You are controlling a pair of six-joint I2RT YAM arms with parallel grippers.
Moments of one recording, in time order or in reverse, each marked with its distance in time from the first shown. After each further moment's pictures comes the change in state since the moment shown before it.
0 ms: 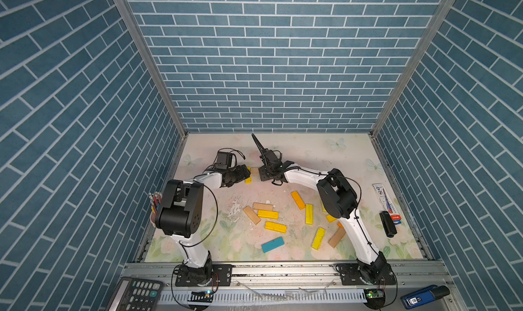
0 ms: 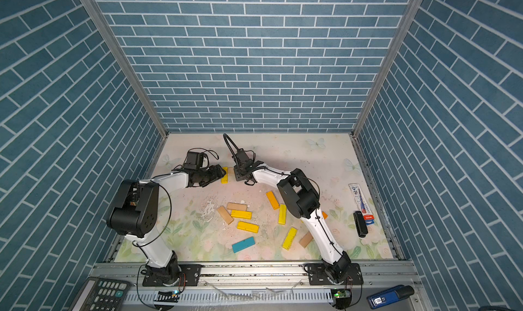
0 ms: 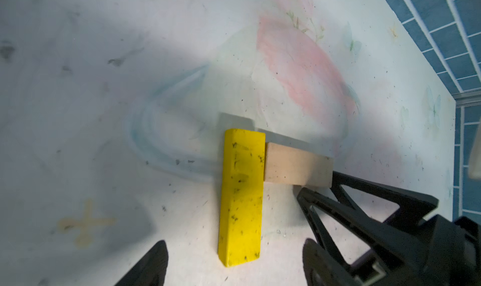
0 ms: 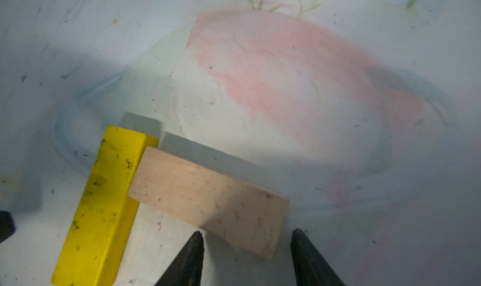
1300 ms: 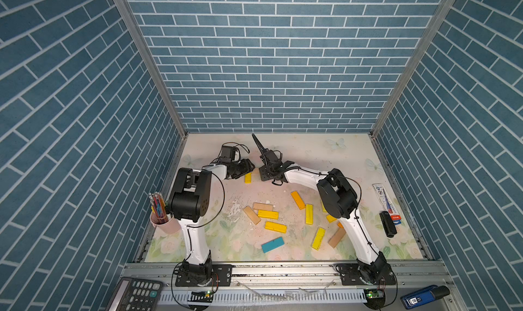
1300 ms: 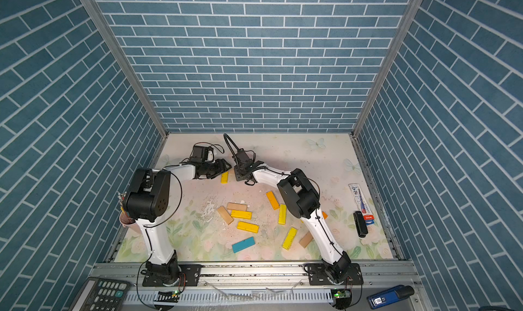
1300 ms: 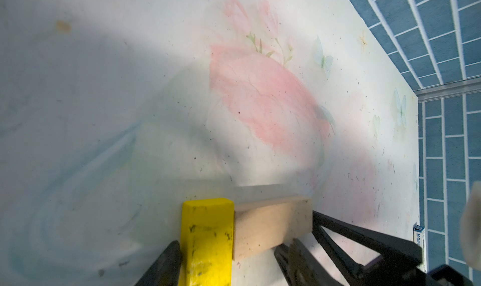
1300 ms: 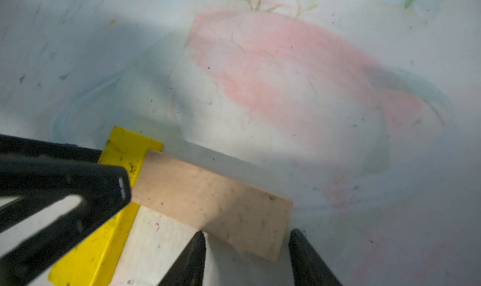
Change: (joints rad) left arm 0.001 0.183 0.166 0.056 0.110 0.016; right arm -0.002 -0.001 -0.002 0.002 -0.001 0.001
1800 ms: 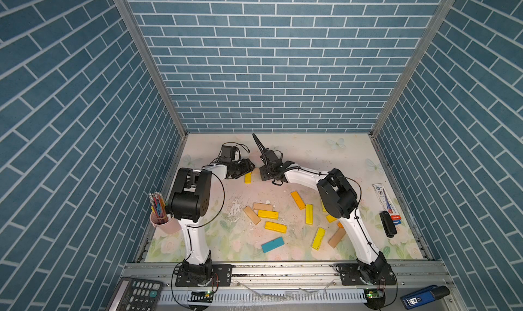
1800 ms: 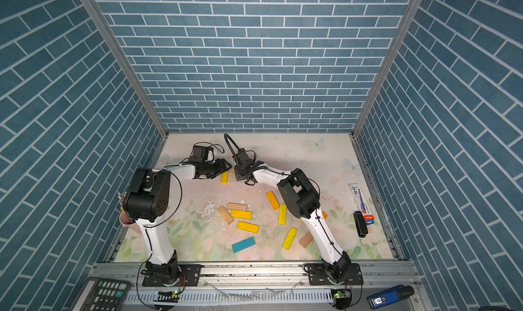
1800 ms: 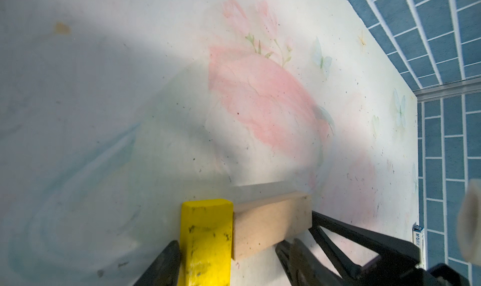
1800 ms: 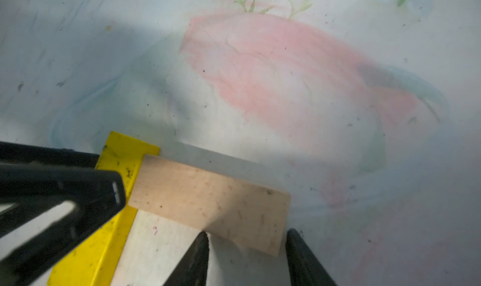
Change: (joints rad) left arm 0.000 0.001 0.006 -0.002 0.000 0.000; right arm -0.001 0.000 -0.002 0.005 0.005 0.022
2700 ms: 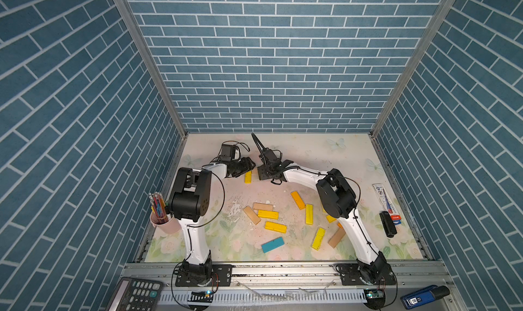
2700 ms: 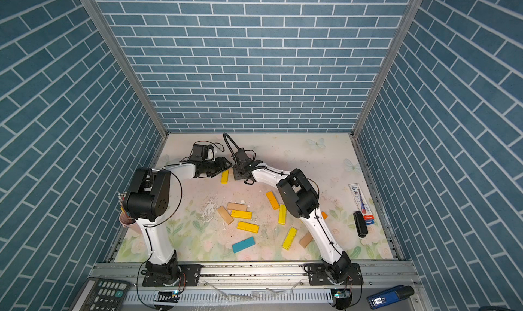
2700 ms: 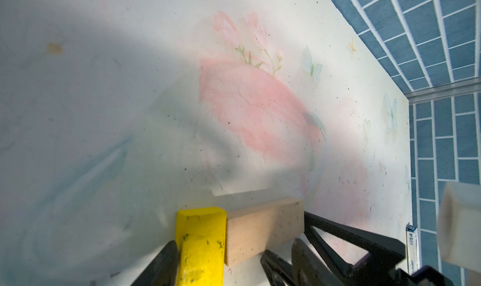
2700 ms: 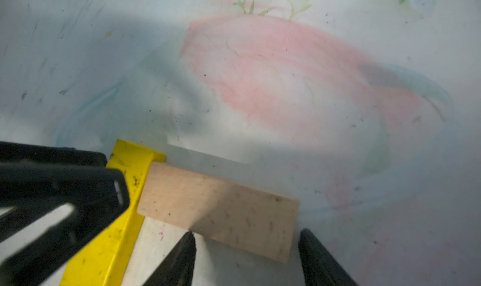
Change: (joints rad) left arm 0.001 0.005 0.019 0.000 0.011 -0.003; right arm 0.008 0.019 0.048 -0.039 0.004 0.033
